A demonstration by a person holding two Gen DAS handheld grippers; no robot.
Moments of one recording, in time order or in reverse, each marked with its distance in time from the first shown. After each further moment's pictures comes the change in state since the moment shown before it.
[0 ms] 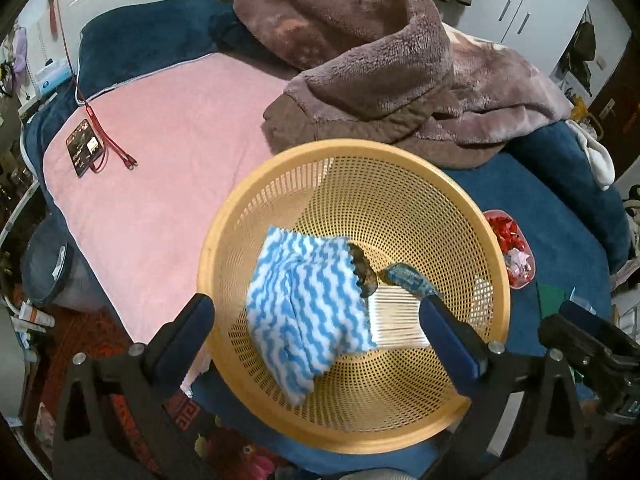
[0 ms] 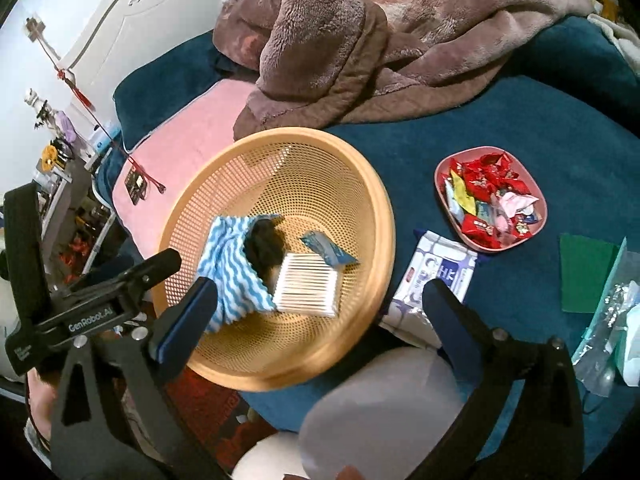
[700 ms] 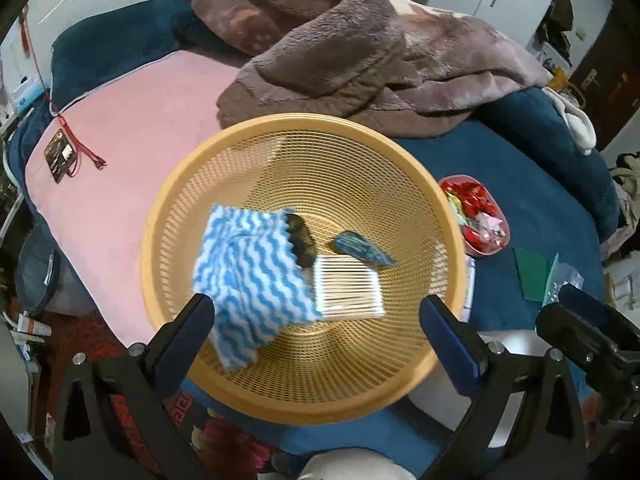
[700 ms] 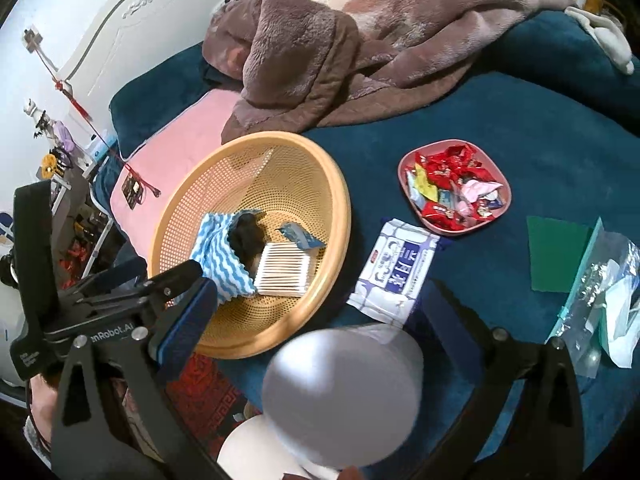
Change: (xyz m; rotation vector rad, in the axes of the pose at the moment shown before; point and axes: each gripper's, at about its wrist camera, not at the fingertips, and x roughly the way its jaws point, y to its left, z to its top) left arm -0.004 -0.049 -0.018 0.076 0.056 -0.035; right arm -0.034 -0.028 -0.019 0.043 -0.034 -0.009
